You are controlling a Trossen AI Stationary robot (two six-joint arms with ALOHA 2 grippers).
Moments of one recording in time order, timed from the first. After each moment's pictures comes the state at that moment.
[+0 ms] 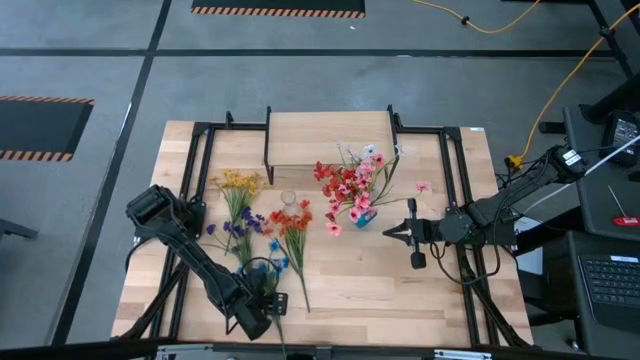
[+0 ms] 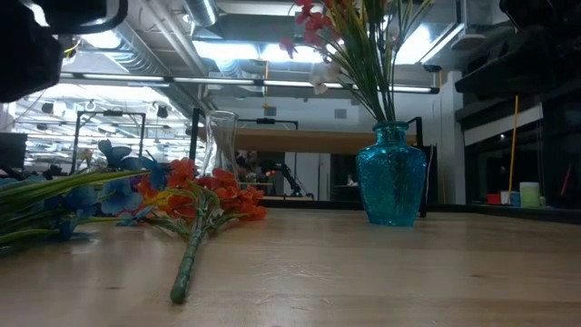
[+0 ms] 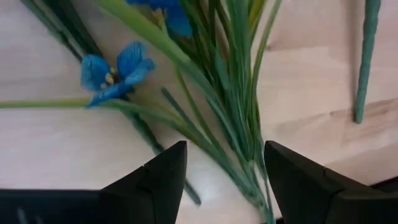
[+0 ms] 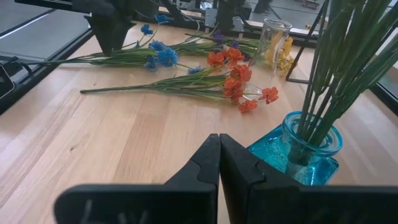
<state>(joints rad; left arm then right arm) -0.79 1.86 1.14 -0.54 -0.24 -2.29 0.51 0.84 0.27 0.21 0.49 0.05</state>
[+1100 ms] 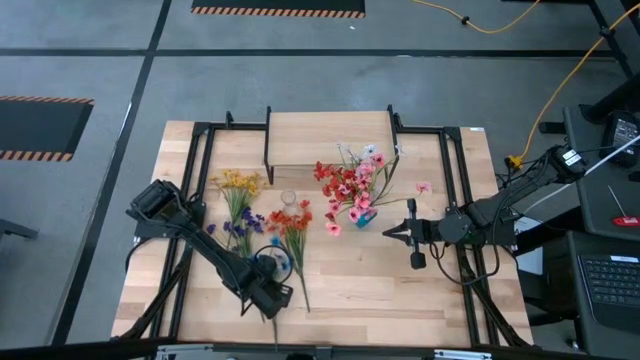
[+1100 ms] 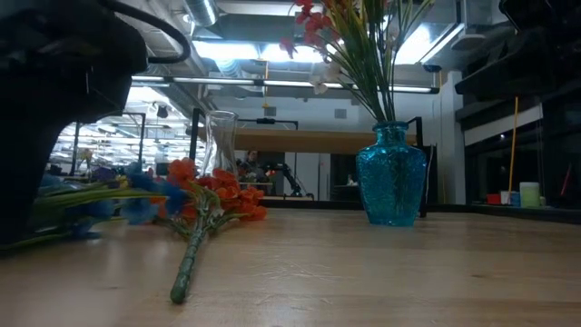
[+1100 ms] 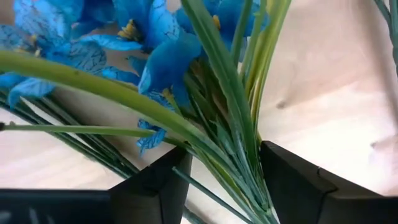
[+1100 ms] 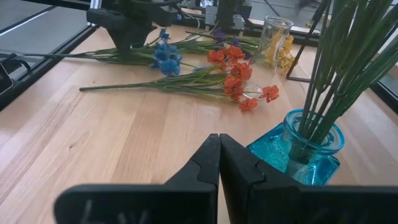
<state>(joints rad) -0.65 1.85 1.12 -0.63 -0.11 -1.92 0.51 0.85 0.27 0.21 0.49 0.05</state>
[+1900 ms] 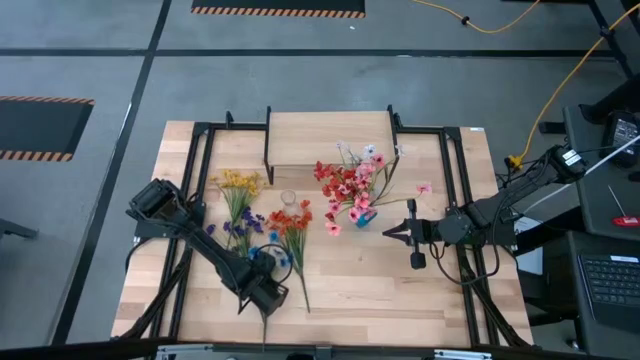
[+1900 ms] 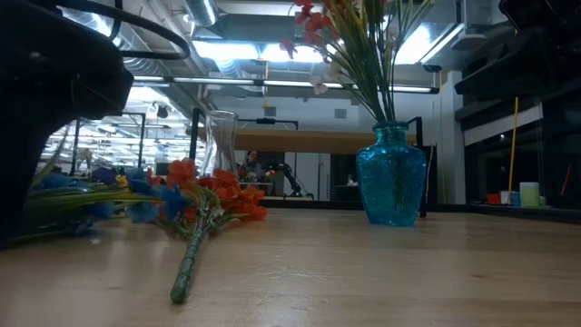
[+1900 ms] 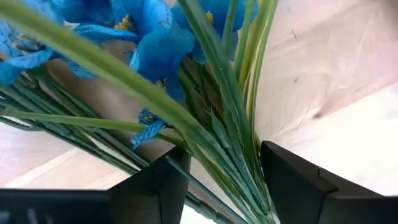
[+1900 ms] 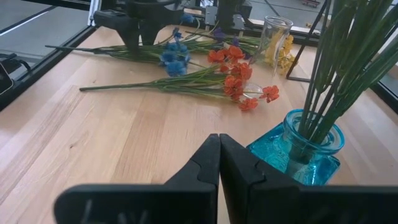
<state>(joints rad) -0.65 1.84 1.11 -0.71 -0.11 -1.79 0.51 0.85 0.27 0.21 0.49 0.05</state>
